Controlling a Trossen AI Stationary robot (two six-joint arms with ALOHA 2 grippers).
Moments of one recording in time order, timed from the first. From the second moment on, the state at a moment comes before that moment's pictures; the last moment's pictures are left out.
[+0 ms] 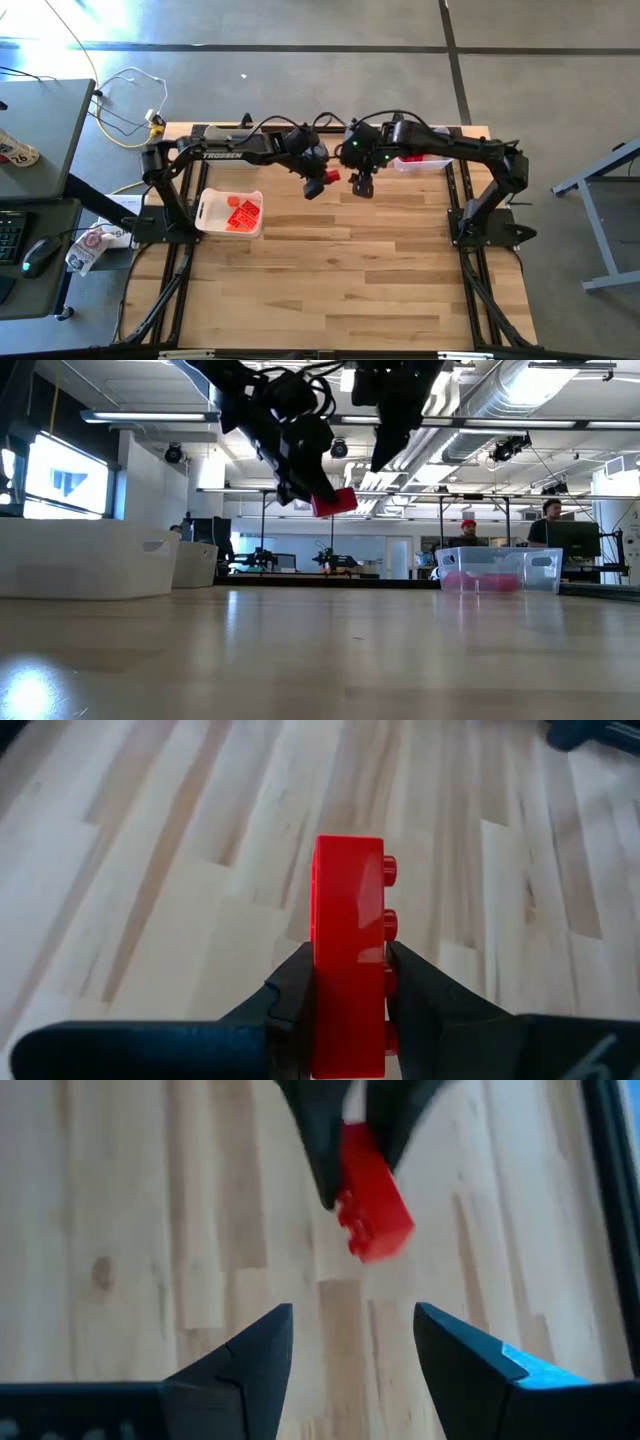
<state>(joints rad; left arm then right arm) 0.47 1.76 1.26 -0.33 0.29 -0.01 -0.28 1.66 1.55 -0.99 -0.07 -0.15</state>
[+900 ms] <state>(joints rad) 0.34 1.75 1.26 -0.15 0.24 0.04 -0.21 1.66 1.55 -0.99 -0.13 -0.18</state>
